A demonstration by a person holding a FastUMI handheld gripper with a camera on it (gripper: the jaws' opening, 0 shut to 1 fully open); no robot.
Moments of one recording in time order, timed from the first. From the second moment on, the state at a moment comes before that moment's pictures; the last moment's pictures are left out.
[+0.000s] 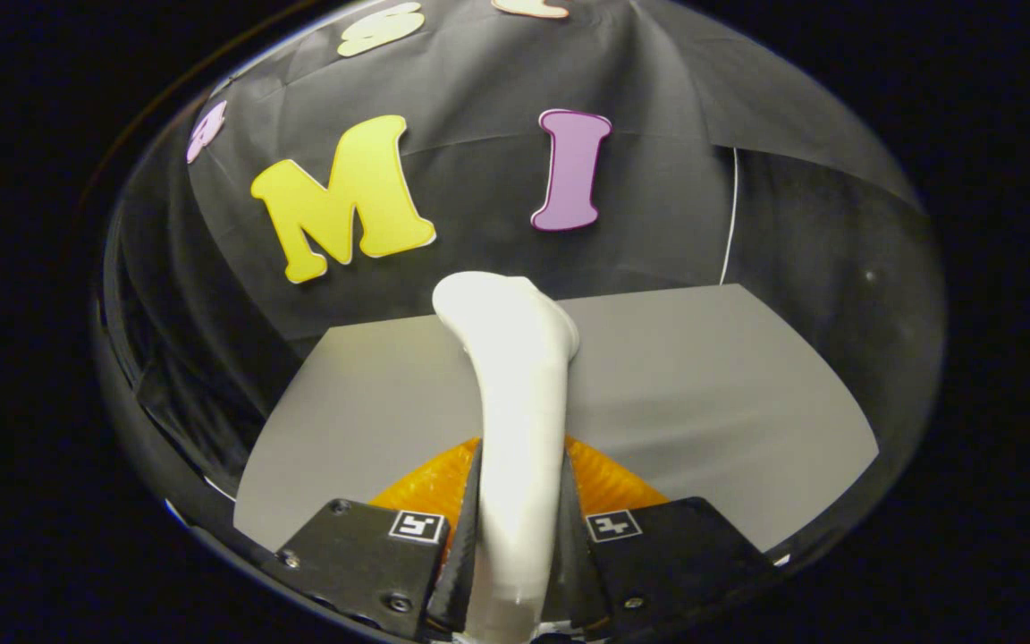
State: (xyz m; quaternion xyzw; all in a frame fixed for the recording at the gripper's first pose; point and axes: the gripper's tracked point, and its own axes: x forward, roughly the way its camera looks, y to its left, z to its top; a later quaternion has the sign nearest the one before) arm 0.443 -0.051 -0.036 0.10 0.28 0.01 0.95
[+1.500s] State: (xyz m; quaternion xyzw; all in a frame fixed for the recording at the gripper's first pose) arm 0.298 0.117 0.262 0.12 -0.03 0.03 0.99
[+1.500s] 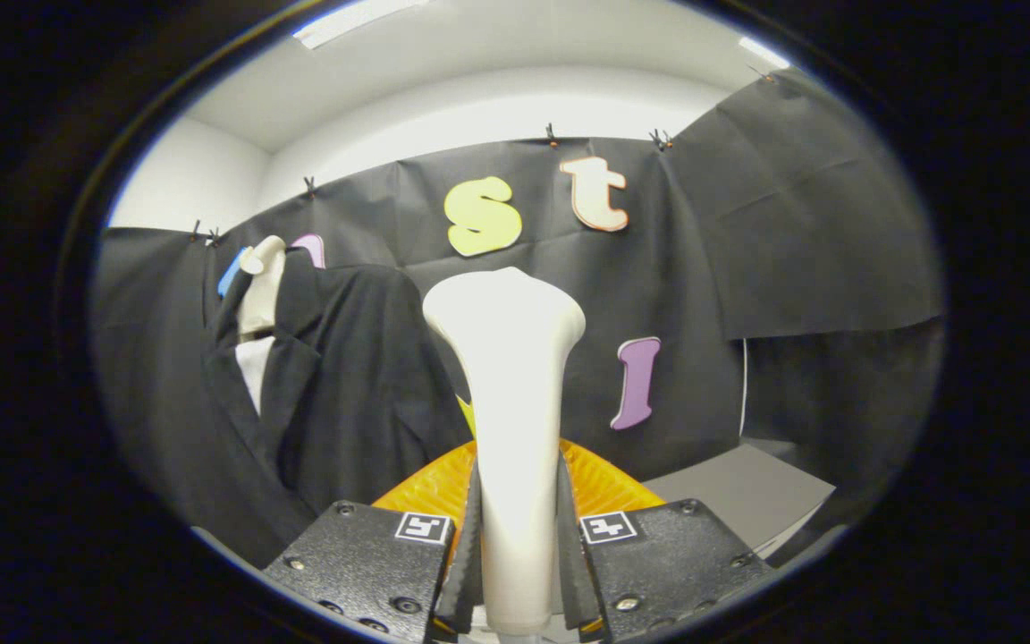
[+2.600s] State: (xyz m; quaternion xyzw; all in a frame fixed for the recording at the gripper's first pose) arm 0.308 0.277 0.296 0.04 -0.05 0.07 0.99
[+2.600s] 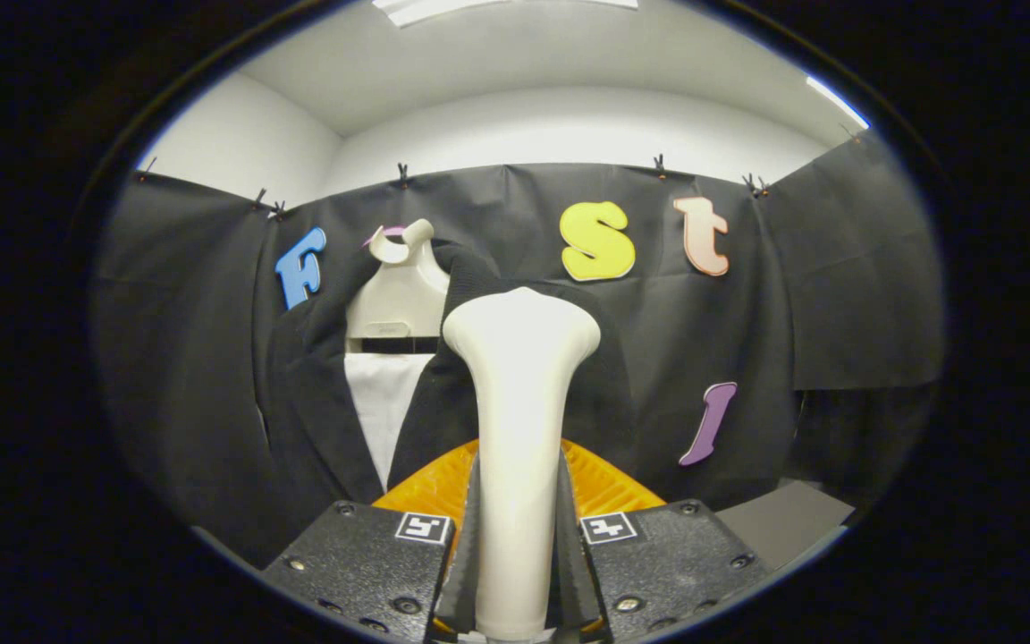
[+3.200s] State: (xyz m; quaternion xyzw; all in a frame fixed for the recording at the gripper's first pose) arm 0.308 0.275 0.237 0.02 -0.01 0.07 1.00
